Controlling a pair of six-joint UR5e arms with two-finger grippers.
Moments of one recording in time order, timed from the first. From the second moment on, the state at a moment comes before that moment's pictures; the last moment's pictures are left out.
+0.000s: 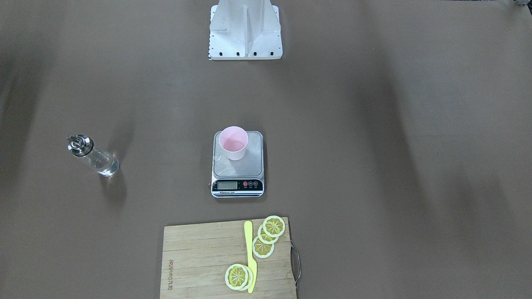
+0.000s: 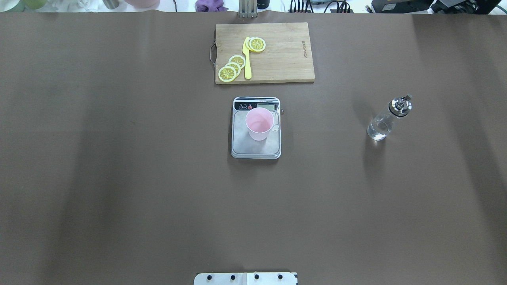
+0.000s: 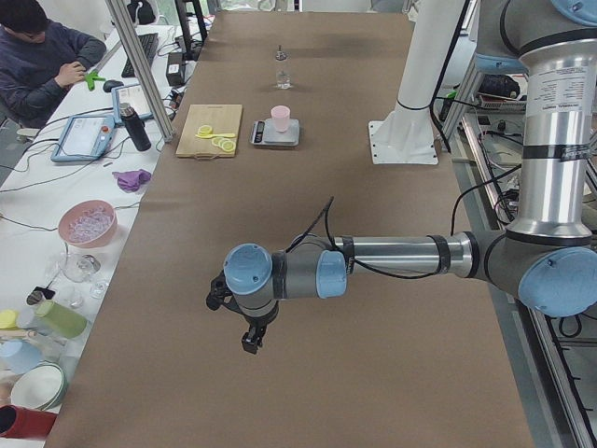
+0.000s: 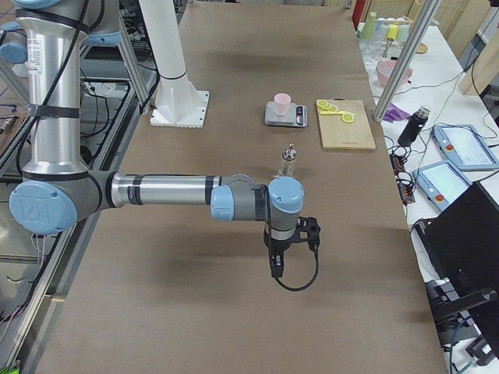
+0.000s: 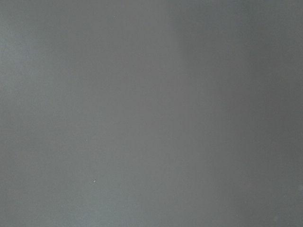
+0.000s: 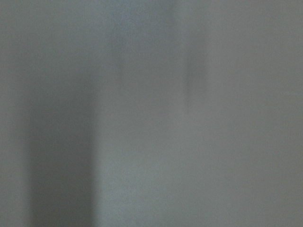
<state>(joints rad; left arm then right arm) -1.64 -1.54 -1.58 -1.53 -2.40 0.41 1.54 -1.63 1.67 -1.58 2.24 0.00</state>
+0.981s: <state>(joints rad) -1.64 -1.54 -1.58 -1.53 -2.39 0.41 1.54 -1.69 1.73 -1.58 2.23 0.00</state>
